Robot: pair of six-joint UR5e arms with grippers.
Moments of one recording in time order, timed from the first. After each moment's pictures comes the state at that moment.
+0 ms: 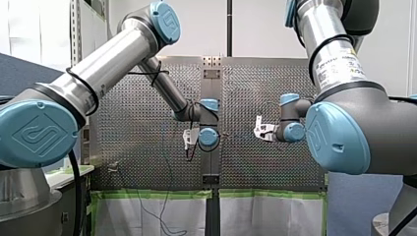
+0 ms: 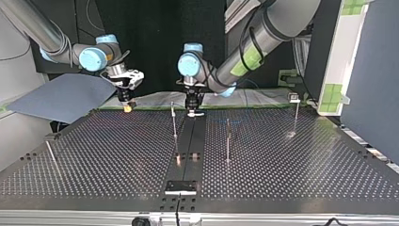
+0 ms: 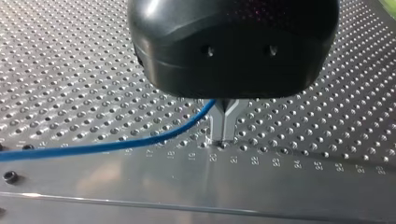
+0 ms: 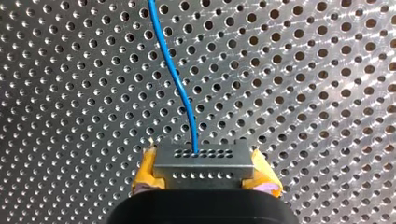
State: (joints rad) left arm -0.61 -2.35 -1.48 -2.48 -2.10 -1.63; right arm 1.84 -0.96 1.76 -0.68 1.30 1.71
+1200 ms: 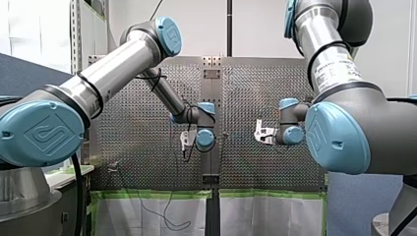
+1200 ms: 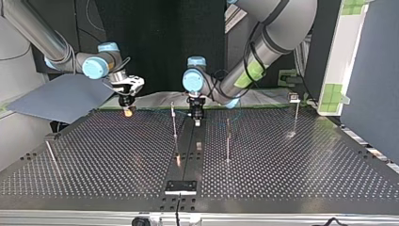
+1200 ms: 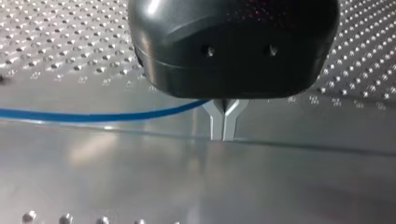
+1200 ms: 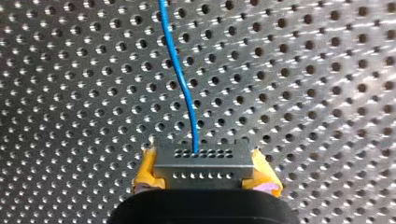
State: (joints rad) left arm -0.55 -2.43 -1.36 -2.55 -2.08 -1.64; right arm 1.83 -0.87 1.66 -0.64 1.30 1.70
